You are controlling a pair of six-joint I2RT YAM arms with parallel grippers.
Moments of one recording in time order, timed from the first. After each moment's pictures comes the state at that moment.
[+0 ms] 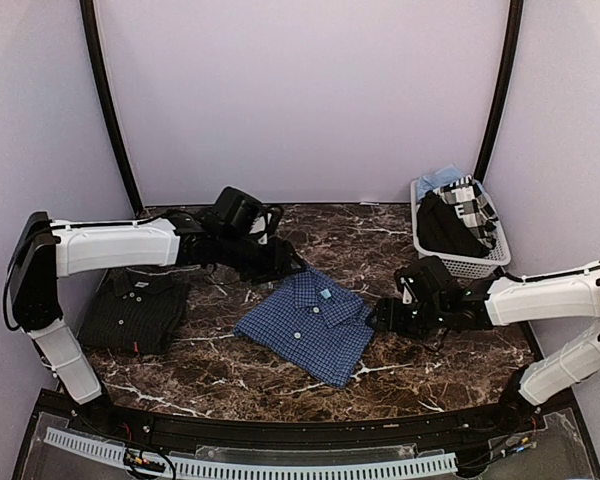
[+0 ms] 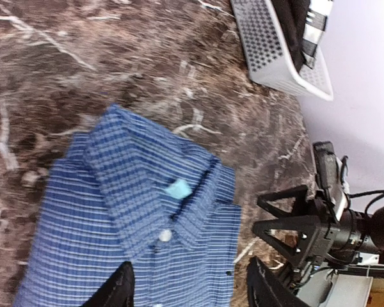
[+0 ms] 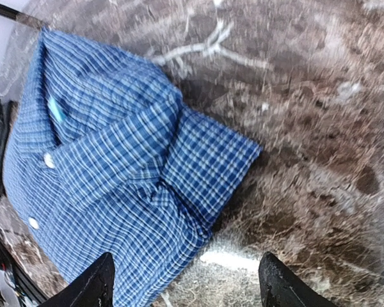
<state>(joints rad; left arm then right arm) -0.82 1.73 1.29 -0.29 0.25 -0.76 0.79 1.32 0.61 -0.15 0.00 0.81</state>
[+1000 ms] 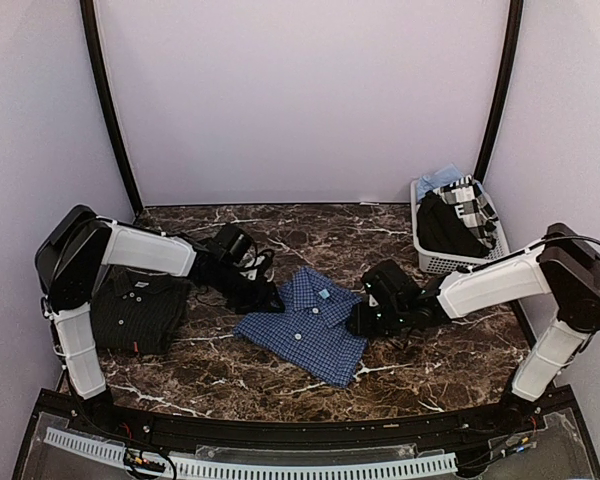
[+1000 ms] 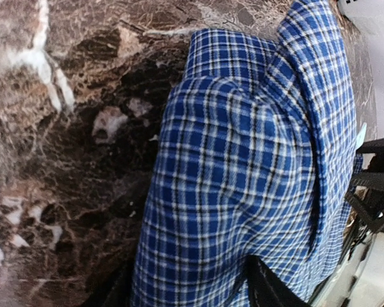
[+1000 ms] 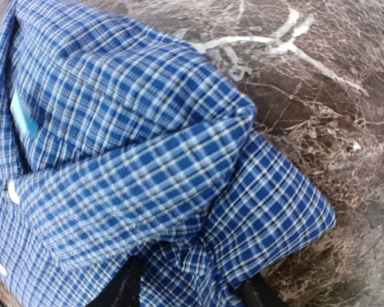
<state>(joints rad) -0.65 1.90 1.14 -0.29 0.44 -0.51 0.88 1.65 0.78 -0.10 0.07 0.78</state>
